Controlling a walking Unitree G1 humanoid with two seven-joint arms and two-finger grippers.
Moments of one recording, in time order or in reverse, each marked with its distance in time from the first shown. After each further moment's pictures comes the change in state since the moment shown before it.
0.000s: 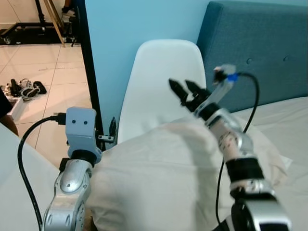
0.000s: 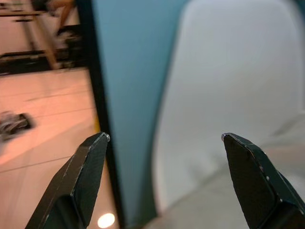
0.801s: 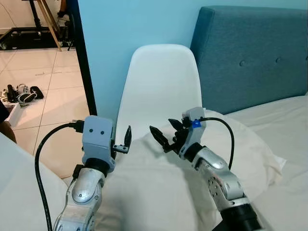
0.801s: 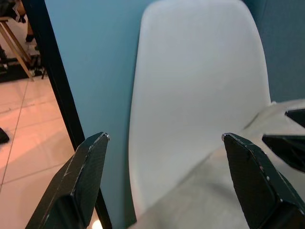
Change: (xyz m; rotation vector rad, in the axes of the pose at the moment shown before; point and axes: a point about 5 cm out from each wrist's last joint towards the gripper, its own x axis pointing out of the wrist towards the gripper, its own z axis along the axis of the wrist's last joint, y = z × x) left arm -0.009 -0.018 -0.004 0.029 -0.004 -0.083; right arm -0.041 0.027 -0.054 -0.224 0.212 -0.037
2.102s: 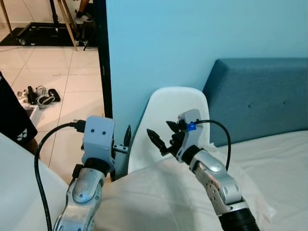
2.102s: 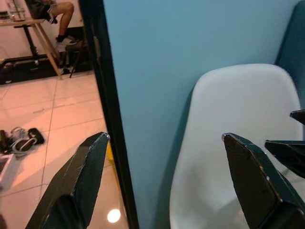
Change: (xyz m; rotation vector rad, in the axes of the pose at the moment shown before) left arm 0.001 -0.001 -0.001 0.033 0.003 0.004; right arm 0.002 0.008 0.000 -0.019 0.024 0.006
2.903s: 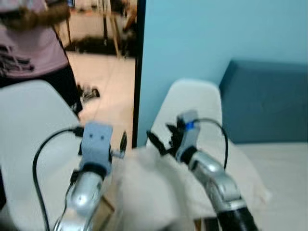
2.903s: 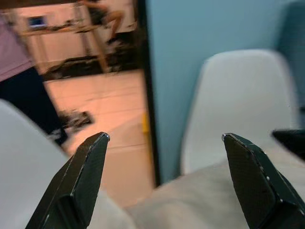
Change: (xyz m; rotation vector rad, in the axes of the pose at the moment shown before) left arm 0.002 -0.002 -0.002 0.014 -0.003 -0.012; right arm -0.001 -0.011 -0.004 0.035 0.037 -0.061
